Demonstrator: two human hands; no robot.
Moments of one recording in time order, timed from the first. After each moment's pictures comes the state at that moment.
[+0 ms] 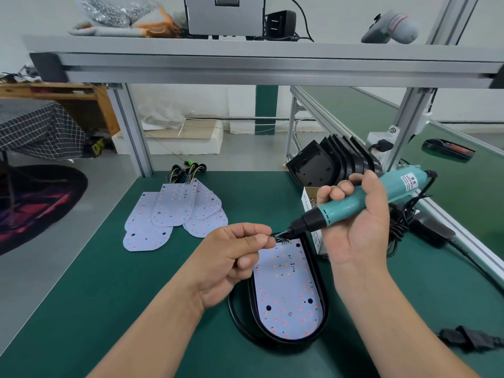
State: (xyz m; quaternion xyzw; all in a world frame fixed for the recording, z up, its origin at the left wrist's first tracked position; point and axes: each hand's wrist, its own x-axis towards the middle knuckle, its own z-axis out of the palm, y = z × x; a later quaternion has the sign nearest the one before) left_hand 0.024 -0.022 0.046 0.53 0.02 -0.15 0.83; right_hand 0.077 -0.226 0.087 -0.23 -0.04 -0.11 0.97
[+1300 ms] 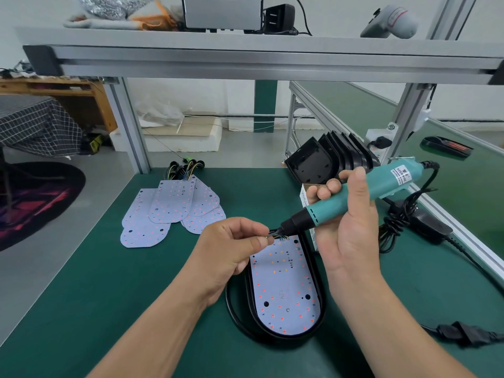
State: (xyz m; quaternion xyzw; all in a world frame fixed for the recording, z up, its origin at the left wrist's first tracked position) left_hand 0.021 -0.029 0.042 0.66 0.02 -0.04 0.75; right_hand 0.070 -0.219 0.077 -0.30 -0.09 -0.13 0.94
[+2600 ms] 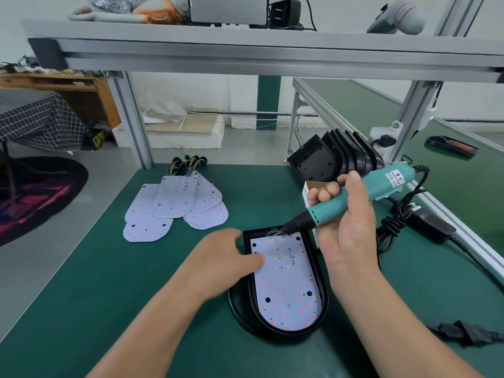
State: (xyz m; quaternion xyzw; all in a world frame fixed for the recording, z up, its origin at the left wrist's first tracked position) left_hand 0.017 -0.014 0.037 0.90 0.04 -0.07 0.43; right_hand 0.080 -0.222 0.067 -0.31 -0.04 -0.10 0.95
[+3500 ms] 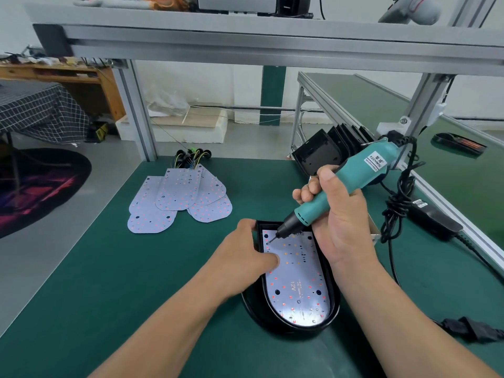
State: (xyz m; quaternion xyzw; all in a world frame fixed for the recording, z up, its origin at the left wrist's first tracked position) left_hand 0.013 -0.038 0.027 0.84 0.05 -0.10 0.53; right_hand 0.079 -0.211 0.066 -0.46 -0.15 -0.07 0.87
